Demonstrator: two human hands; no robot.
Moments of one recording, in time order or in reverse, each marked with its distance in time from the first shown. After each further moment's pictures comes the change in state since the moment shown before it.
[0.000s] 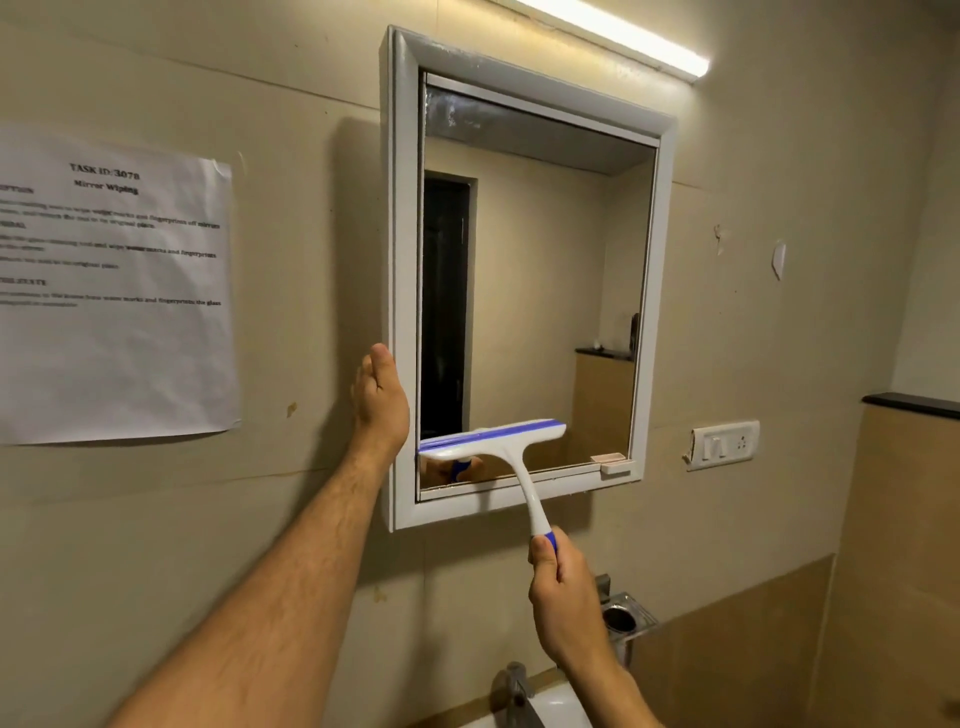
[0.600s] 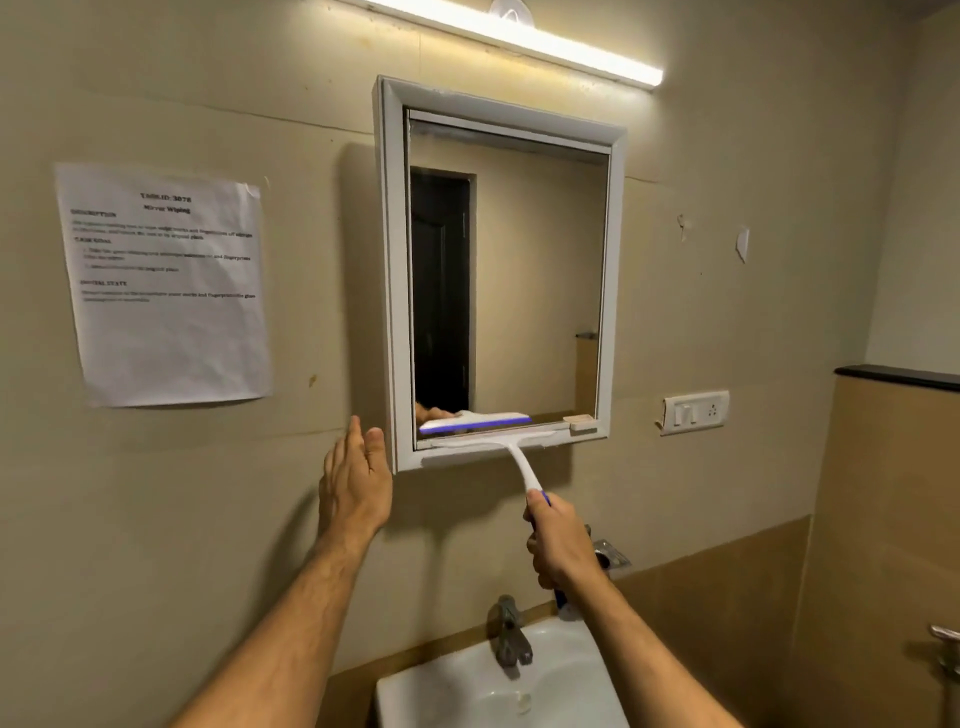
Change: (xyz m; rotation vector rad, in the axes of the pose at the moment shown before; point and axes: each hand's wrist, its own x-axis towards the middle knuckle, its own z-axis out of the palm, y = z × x) left_hand -0.130 -0.031 -0.067 0.544 0.012 0.044; right_hand -0.047 -0.051 -0.056 0.134 -0.129 0.377
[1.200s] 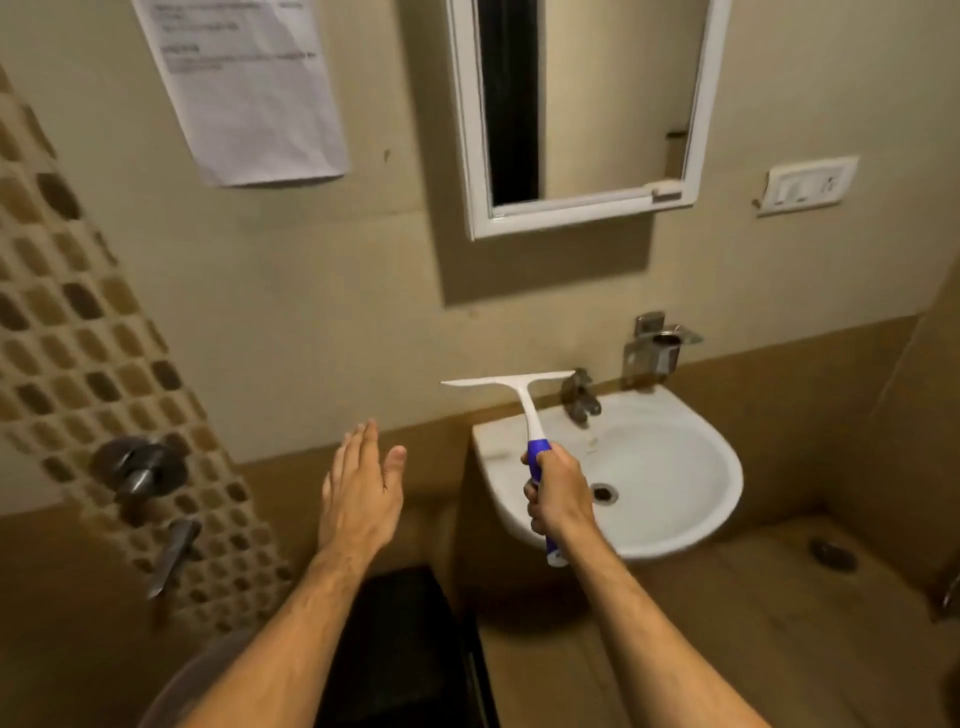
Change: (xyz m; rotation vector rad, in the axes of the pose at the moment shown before) left_hand -0.258 -0.159 -0.122 0.450 -0.309 -0.064; right_hand -0.181 0.158 0.082 0.155 -0.105 0.222
